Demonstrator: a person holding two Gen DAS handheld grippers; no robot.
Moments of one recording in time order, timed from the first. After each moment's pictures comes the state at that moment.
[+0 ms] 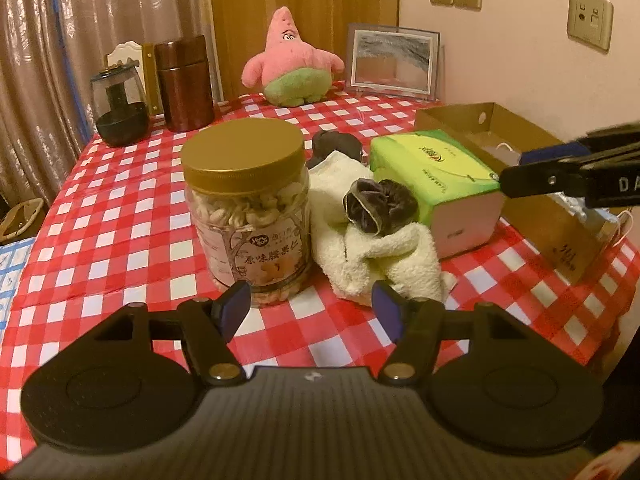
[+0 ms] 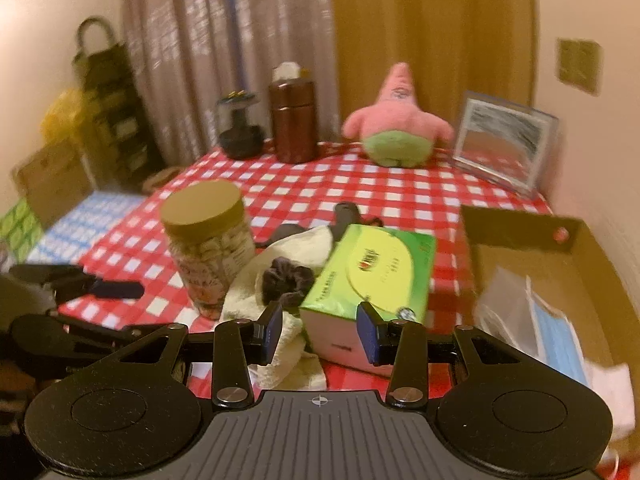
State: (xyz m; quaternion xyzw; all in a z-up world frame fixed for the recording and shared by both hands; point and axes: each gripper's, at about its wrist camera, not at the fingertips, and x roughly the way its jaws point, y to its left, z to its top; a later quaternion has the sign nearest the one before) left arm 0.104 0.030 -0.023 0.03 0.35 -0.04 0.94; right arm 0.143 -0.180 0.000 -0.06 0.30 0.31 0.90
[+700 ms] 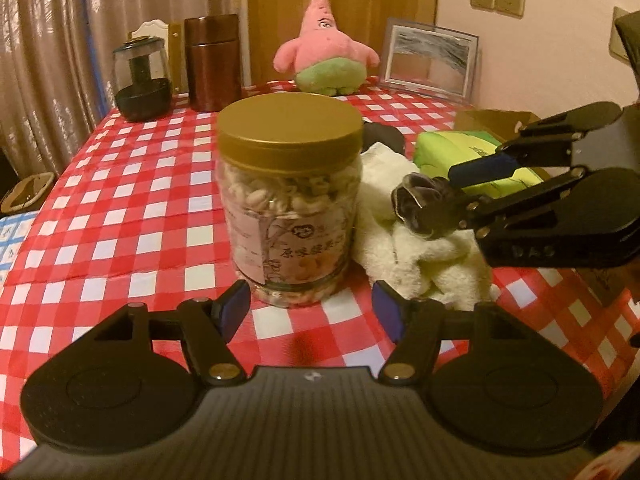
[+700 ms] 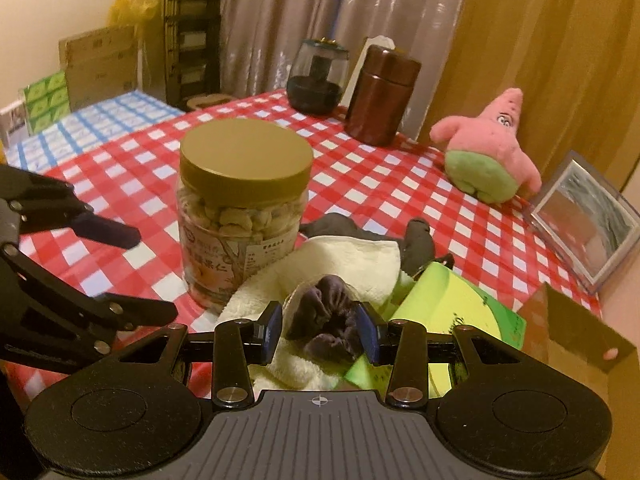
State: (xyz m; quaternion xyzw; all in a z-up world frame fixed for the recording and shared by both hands) left arm 0.123 0.059 -0.043 -0.01 0.35 0.00 0.94; right arm 0.192 -0.085 -0.057 -0.23 0.28 0.37 0.86
